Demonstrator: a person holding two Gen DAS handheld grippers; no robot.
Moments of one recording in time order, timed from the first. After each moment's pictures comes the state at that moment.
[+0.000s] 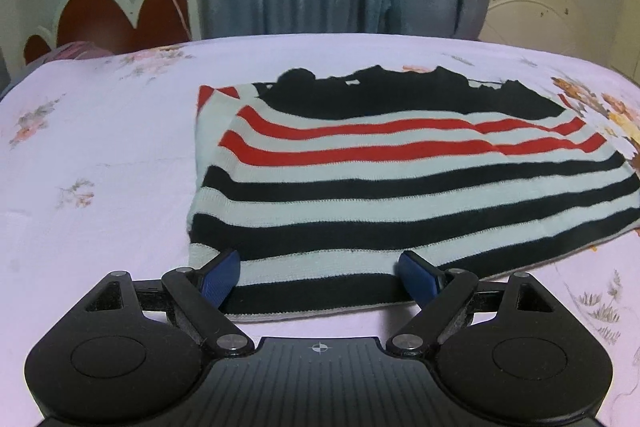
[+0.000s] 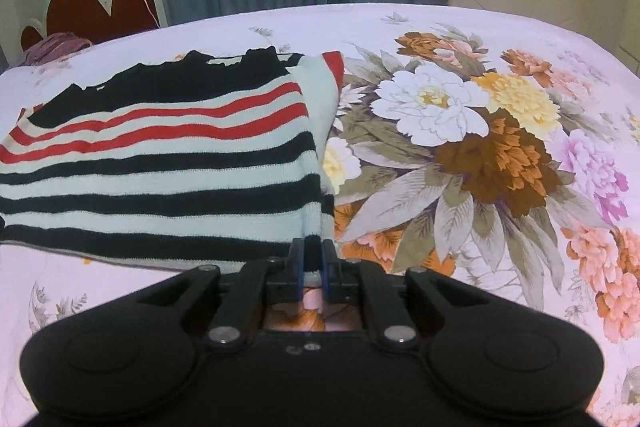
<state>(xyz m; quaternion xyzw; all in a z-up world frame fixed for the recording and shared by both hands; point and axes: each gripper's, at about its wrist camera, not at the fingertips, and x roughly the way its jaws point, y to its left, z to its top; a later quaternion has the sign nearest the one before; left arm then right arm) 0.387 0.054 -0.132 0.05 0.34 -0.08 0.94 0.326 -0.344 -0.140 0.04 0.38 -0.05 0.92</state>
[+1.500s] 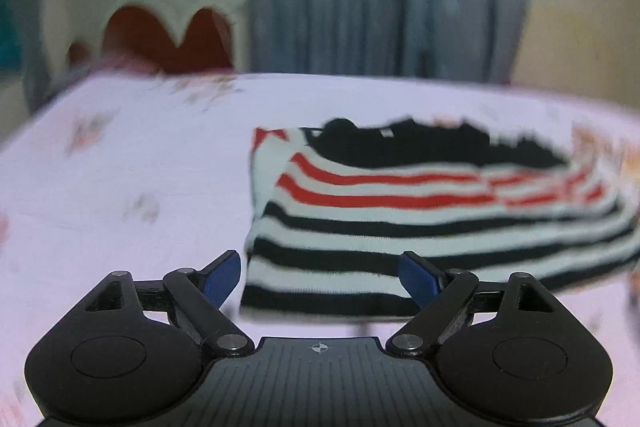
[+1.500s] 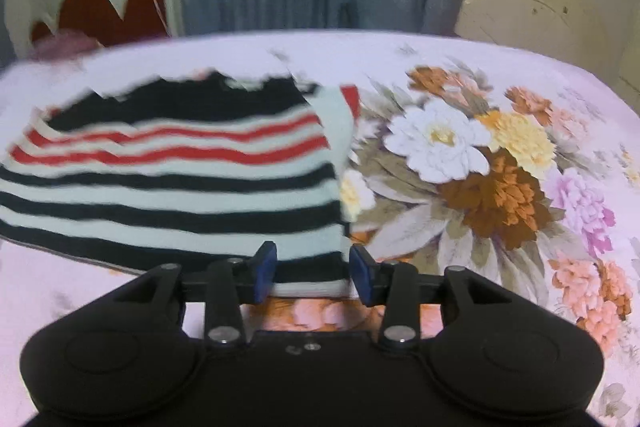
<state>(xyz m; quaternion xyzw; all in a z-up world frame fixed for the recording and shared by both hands) 0.344 0.080 -0.094 -0.03 0.30 -0.02 0.95 0.312 -0.324 -0.115 0.02 0.35 -0.03 0.94</state>
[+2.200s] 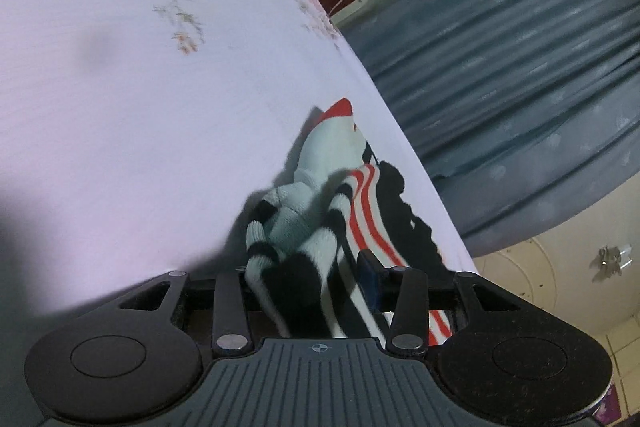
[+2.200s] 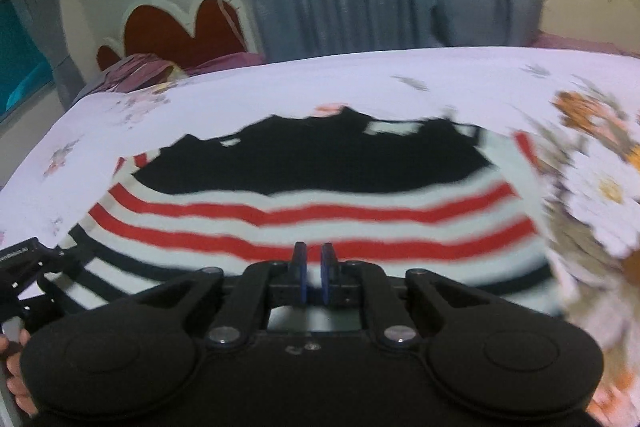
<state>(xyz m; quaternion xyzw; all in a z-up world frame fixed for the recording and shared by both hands) 0.399 0.144 -0.183 -0.45 0.27 0.00 0.85 0.413 -0.239 -0.105 0.08 0.35 0.09 0.93</state>
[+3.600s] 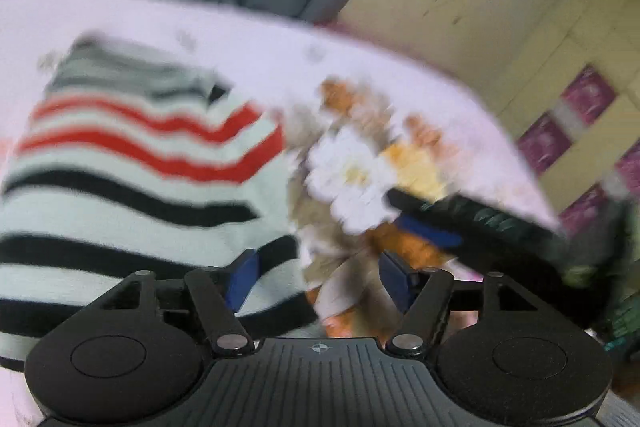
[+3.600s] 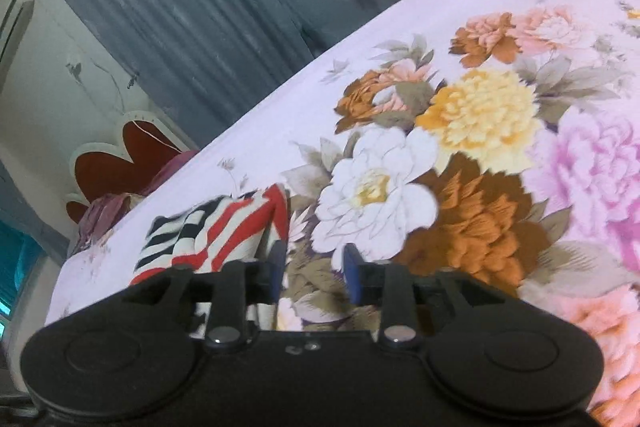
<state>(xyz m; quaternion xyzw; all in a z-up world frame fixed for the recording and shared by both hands) 0.408 -0.214 -0.052 -0.12 0.40 -0.28 0.86 0.353 -0.506 -0.112 0.32 0.29 0.01 0.90</state>
